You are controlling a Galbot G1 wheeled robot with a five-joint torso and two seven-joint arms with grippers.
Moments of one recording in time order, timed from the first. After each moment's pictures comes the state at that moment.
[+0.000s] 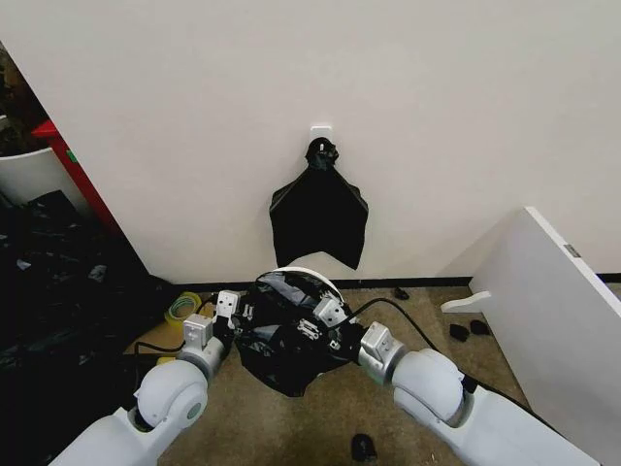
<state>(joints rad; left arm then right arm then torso) 1.21 -0.87 -0.14 -2.04 -0.67 0.30 -0.31 -0.95 0.90 -0.21 2.08 0.29 -0.34 -0.02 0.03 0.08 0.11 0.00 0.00</state>
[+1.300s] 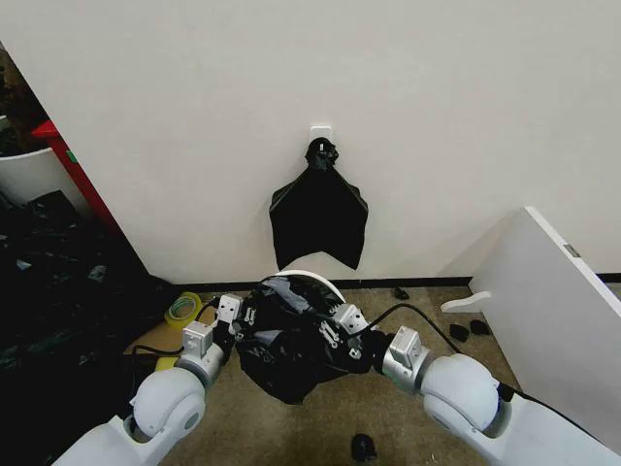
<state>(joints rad) 1.25 -0.85 -0.15 -2.07 -0.61 0.26 -0.26 -1.02 0.79 -0.12 2.15 0.37 -0.31 -0.09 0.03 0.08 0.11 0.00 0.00</state>
